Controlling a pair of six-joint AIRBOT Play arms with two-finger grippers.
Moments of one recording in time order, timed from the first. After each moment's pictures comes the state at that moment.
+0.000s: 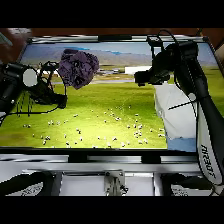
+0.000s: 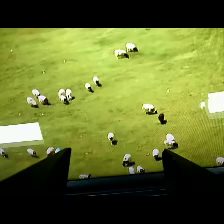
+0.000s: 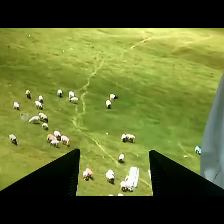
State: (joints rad) left arm -0.32 -1.29 1.41 1.66 -1.48 -1.66; right arm 0.33 -1.50 1.73 1.59 -1.36 -1.42
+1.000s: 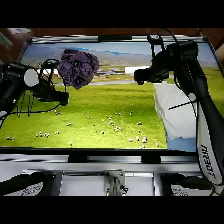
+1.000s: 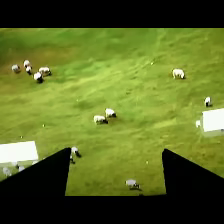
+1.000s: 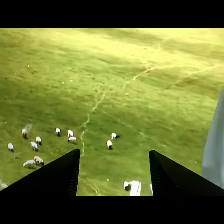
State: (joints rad) left arm -0.32 -1.30 1.41 1.66 -1.38 -1.67; right arm 0.33 -1.50 1.73 1.59 -1.30 -1.42
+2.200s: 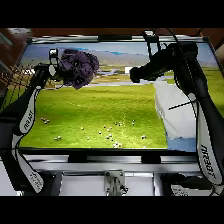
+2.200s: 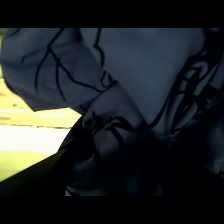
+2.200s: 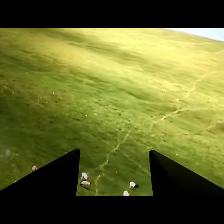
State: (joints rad) left arm -0.08 -2.05 1.90 1.57 -0.76 -1.68; right arm 0.33 -1.50 1.73 1.70 -1.24 -1.52
